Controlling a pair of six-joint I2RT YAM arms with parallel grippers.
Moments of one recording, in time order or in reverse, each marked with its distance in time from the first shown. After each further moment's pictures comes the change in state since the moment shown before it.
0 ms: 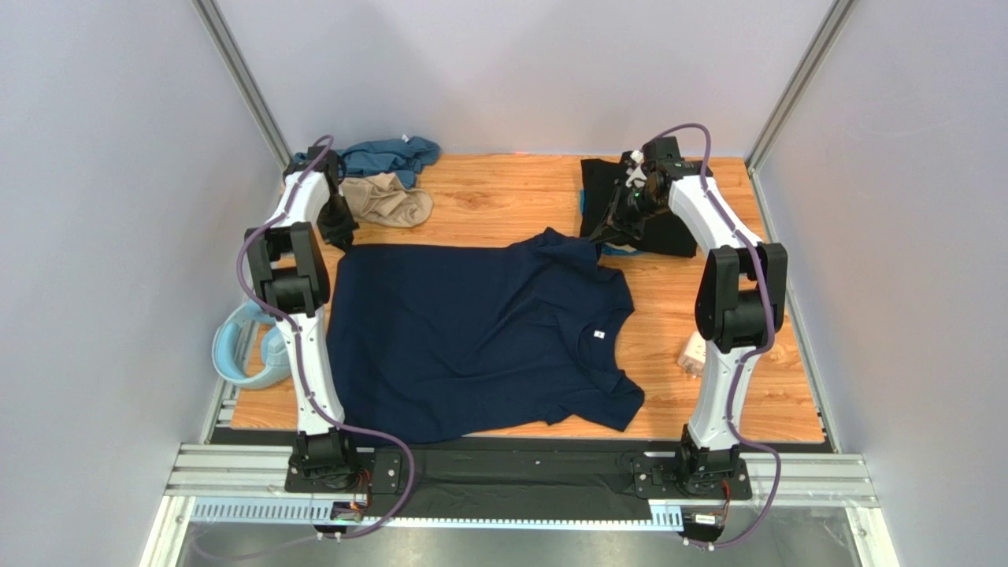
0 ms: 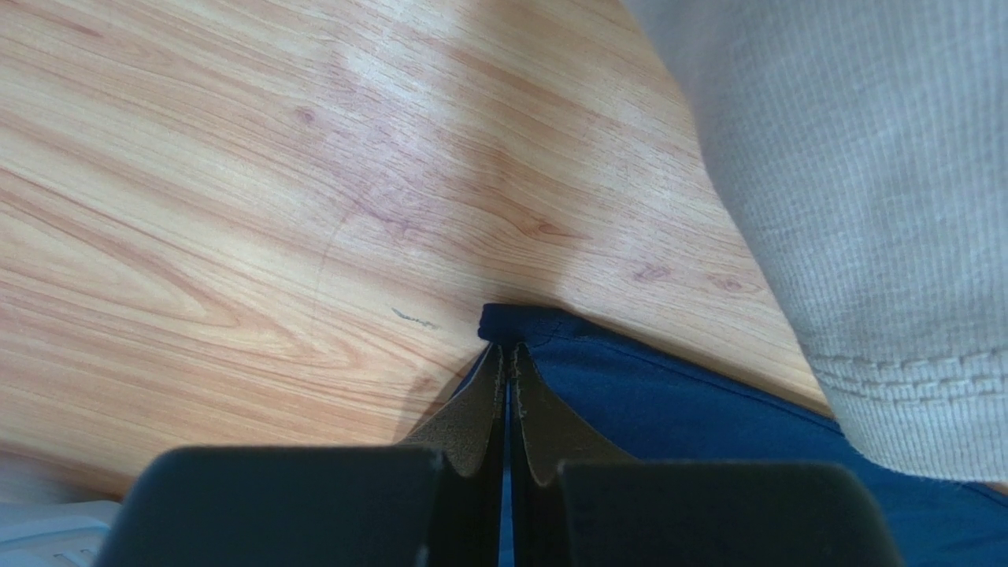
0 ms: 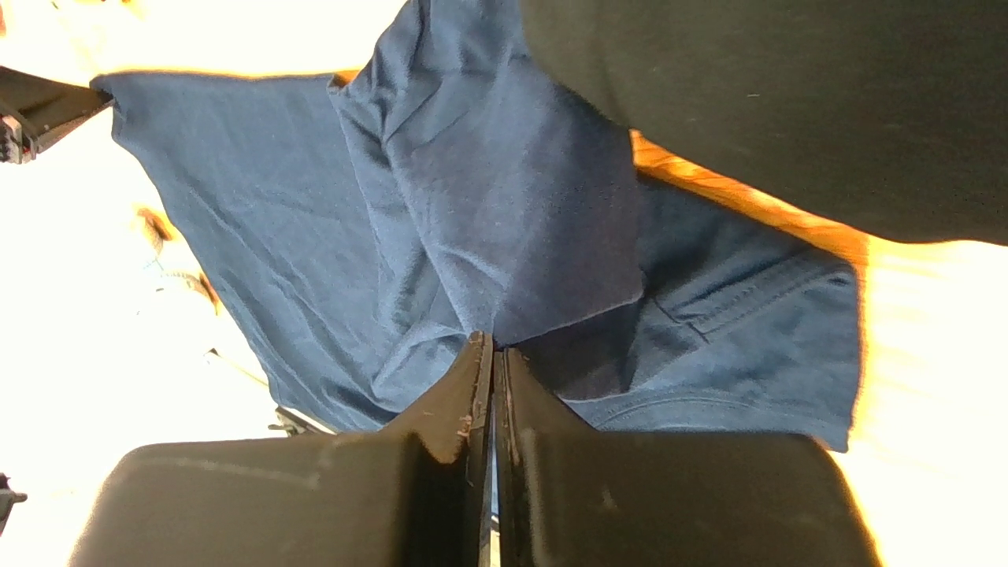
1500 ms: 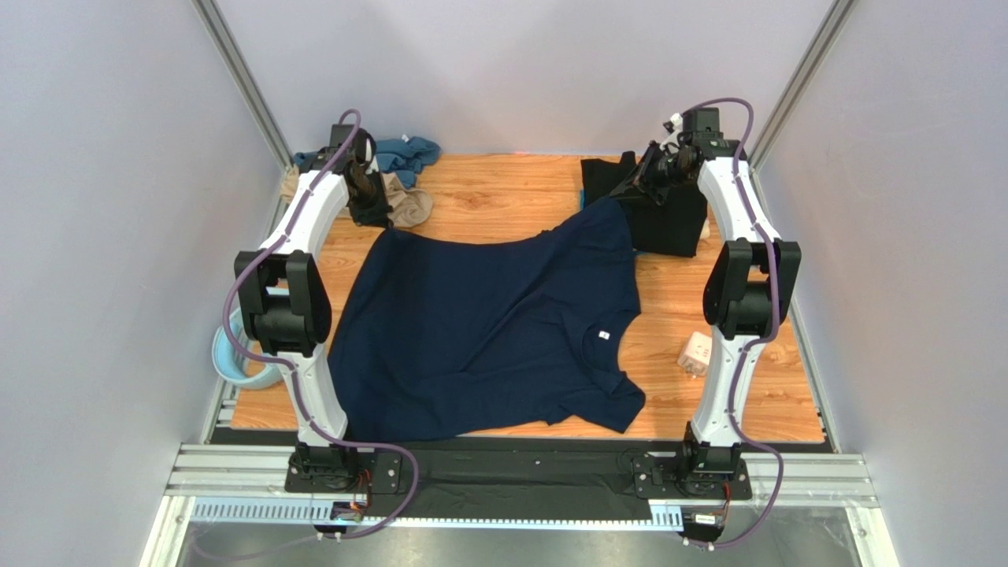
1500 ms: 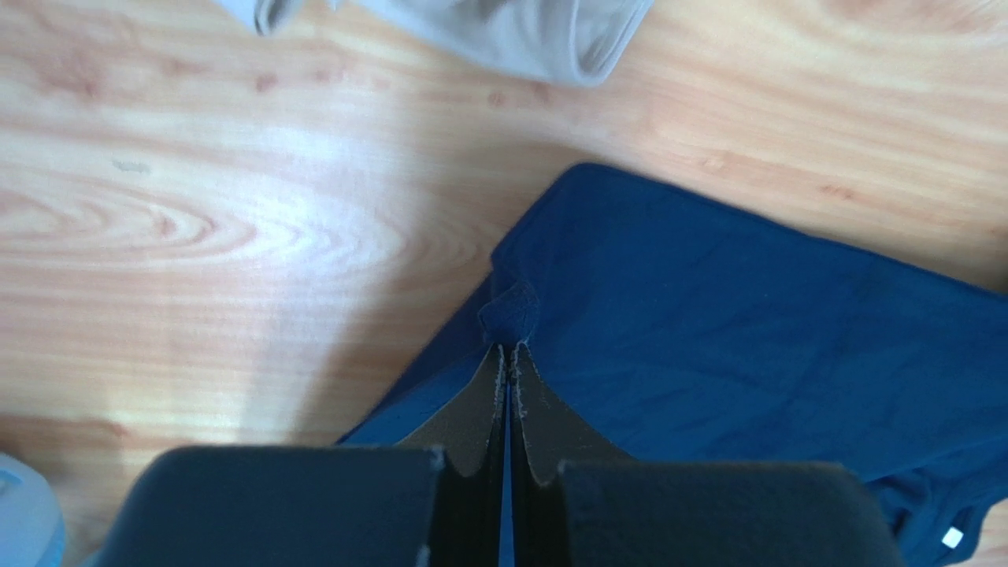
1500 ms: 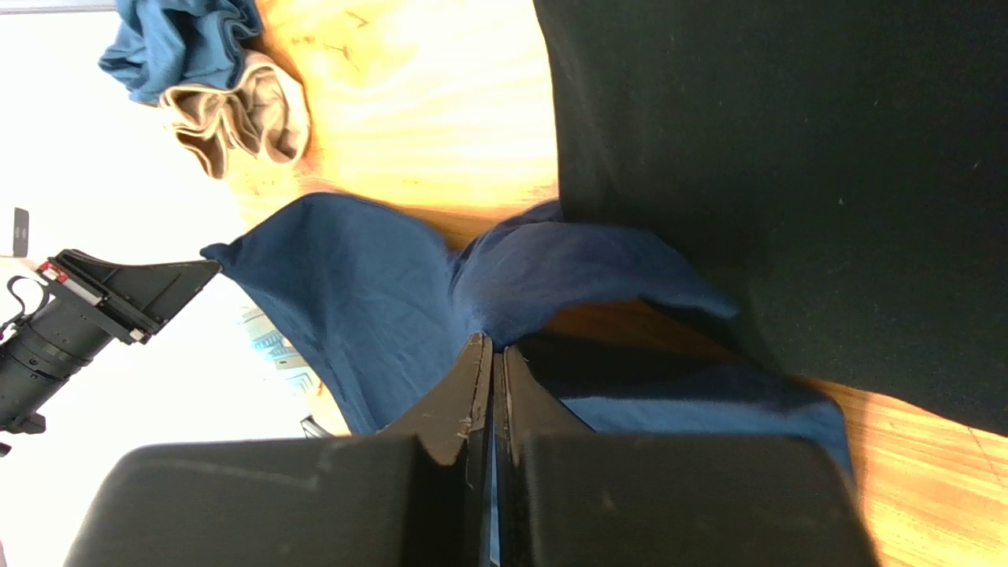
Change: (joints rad) left arm -0.184 -0.412 -0.292 0.139 0.157 -0.019; right arm -0.122 0.092 0.241 0.045 -0.095 0.079
